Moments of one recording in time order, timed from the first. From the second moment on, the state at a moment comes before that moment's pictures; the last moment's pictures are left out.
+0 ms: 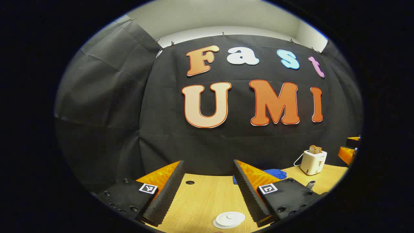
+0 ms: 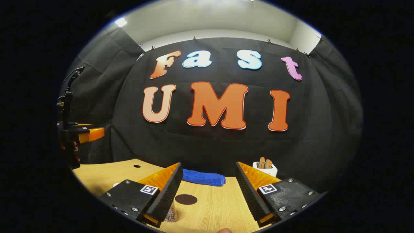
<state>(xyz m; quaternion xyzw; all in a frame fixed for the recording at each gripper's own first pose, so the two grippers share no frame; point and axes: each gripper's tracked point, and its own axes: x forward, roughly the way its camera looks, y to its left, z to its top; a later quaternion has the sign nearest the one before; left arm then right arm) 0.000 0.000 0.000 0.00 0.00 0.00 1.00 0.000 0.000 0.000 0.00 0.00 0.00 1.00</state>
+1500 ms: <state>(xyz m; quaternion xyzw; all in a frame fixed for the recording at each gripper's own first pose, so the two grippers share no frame) -0.014 -0.018 -0.050 0.01 0.07 -0.07 0.99 -0.010 0.045 -0.044 0.04 0.07 0.09 0.99</state>
